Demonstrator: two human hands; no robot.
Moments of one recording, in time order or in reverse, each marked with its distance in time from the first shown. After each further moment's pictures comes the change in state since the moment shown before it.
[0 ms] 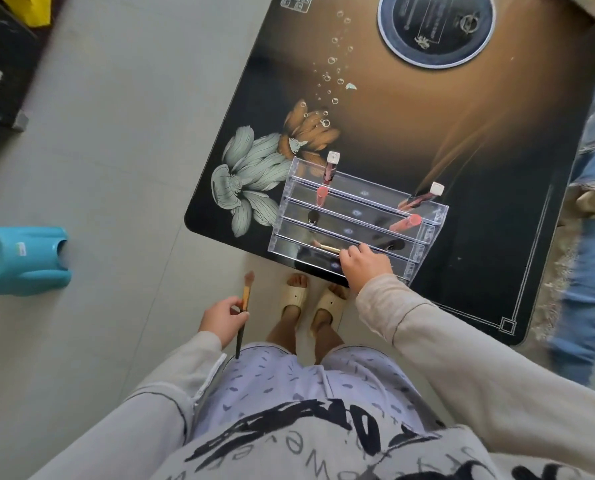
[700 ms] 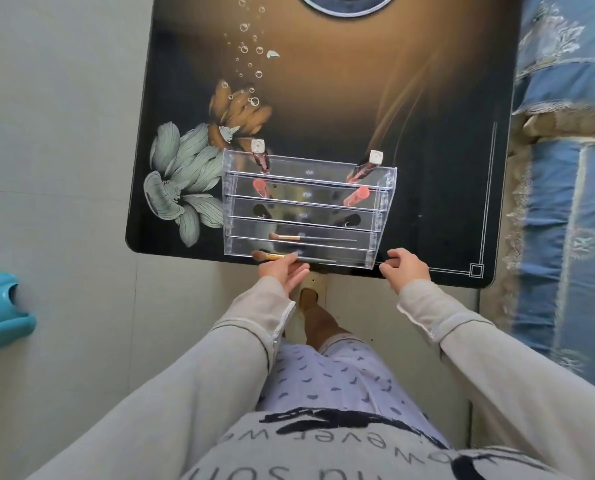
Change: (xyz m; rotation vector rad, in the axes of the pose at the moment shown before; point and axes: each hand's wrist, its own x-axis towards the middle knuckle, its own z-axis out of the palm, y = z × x) left_hand 0.016 0.136 0.083 -0.917 -0.328 -0.324; right_hand -0.065 0.076 0.036 1.086 -0.037 0.915
